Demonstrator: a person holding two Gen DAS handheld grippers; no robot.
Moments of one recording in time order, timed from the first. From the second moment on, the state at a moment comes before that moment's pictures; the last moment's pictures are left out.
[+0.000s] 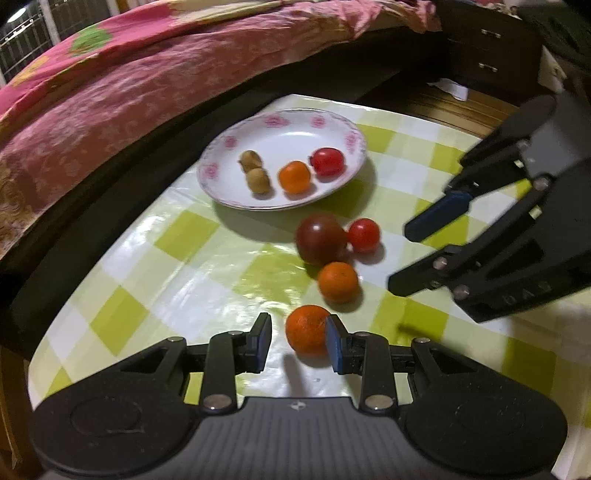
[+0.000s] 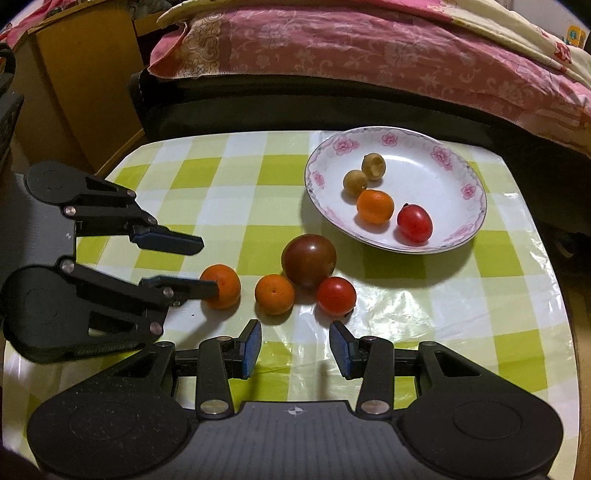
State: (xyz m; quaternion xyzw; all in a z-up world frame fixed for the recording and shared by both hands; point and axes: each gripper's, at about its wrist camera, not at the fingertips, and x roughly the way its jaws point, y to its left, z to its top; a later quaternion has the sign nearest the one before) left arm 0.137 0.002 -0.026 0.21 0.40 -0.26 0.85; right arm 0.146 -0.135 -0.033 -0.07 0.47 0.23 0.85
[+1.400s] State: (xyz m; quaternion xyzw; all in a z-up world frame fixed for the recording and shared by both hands) left arm 0.137 0.019 -0.045 0.17 0.44 -0.25 0.85; right arm 0.169 -0.113 -0.051 -0.02 0.49 0.25 0.84
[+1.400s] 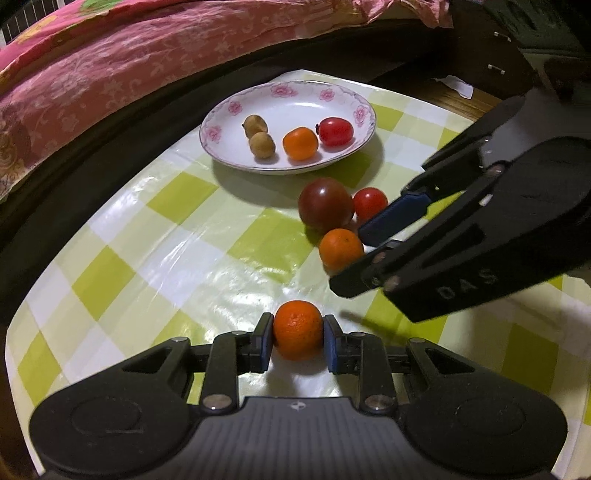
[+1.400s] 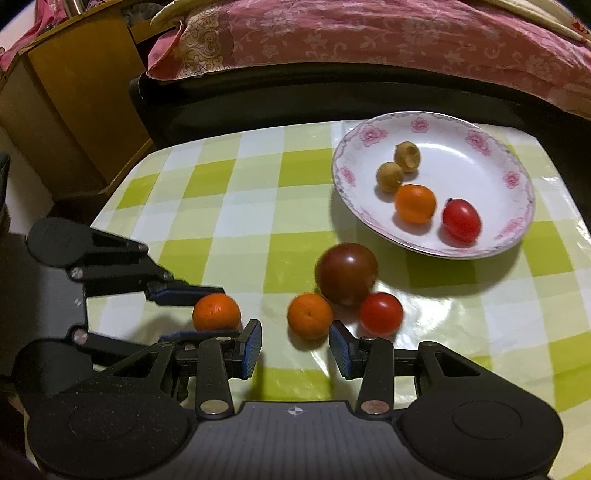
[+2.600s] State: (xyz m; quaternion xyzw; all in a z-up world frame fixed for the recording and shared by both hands) left arm 0.144 -0.003 -0.046 0.17 0.45 -0.23 0.84; right arm 0.159 -0.122 -0.053 -0.07 0.50 0.24 0.83
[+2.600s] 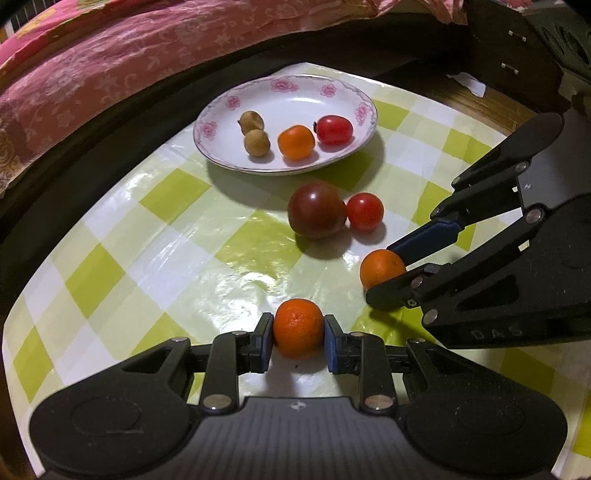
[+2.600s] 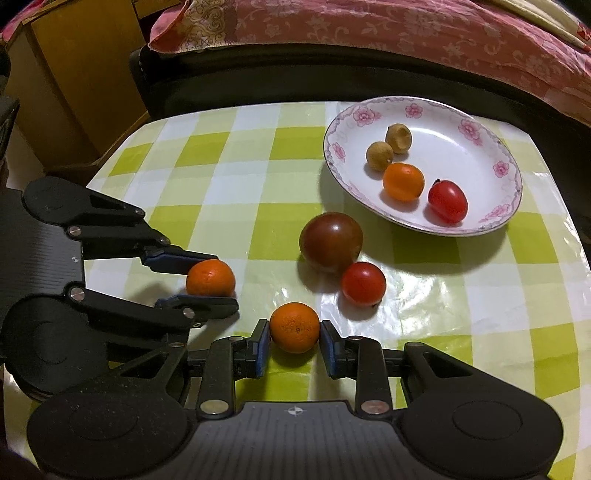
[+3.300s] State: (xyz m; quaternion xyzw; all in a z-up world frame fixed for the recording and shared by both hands) left arm 0.165 -0.011 -0.015 0.17 0.42 -0.22 0.86; right arm 0.165 -0.135 -0.029 -0.04 0.49 0.22 0.84
